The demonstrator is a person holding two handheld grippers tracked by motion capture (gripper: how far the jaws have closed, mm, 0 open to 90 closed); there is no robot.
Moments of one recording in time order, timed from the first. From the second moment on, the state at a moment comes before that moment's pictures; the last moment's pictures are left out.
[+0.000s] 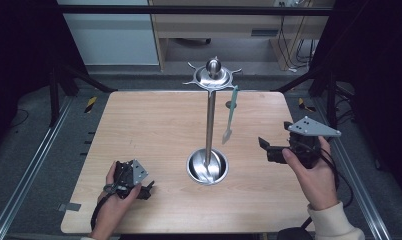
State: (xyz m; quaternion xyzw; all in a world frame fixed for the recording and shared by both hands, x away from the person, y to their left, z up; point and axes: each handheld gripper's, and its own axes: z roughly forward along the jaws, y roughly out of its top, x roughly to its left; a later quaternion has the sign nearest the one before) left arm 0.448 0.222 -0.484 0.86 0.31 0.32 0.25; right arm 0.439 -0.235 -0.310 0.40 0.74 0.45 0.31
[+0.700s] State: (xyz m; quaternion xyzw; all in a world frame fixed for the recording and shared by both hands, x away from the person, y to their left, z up) left arm 0.447 0.222 -0.484 0.86 0.31 0.33 0.25; right arm 0.445 -0.229 -0.387 0.42 0.77 0.39 0.27
